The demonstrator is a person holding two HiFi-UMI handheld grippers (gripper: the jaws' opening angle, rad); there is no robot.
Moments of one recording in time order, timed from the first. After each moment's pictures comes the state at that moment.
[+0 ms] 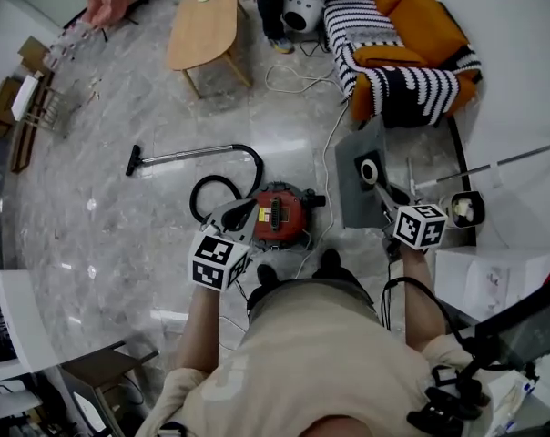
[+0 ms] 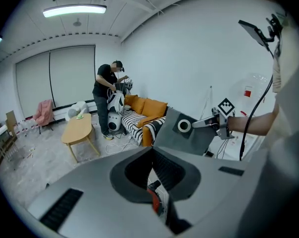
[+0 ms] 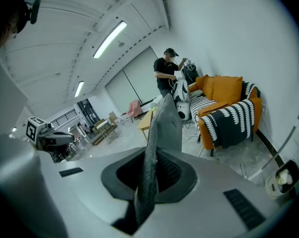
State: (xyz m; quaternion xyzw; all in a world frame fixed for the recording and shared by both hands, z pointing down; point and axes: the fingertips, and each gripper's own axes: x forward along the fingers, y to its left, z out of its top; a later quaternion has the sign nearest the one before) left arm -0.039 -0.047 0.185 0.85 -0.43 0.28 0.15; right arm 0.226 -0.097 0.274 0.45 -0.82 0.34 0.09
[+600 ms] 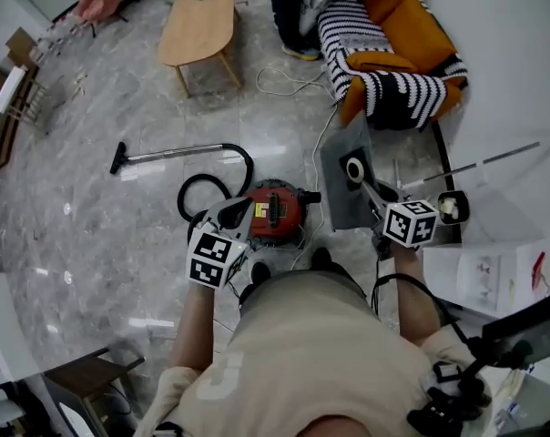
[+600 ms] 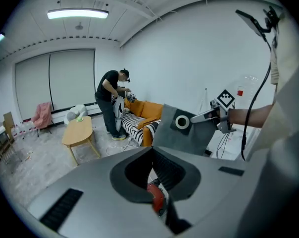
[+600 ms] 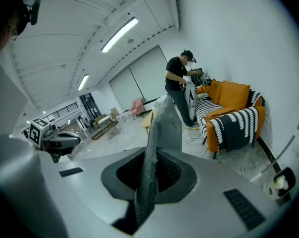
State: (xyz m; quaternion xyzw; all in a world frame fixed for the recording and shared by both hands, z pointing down) left arm -0.096 -0.014 0.189 0.86 -0.42 0.26 0.13; right arm 0.152 -0.063 0.241 0.45 -0.83 0.31 0.12
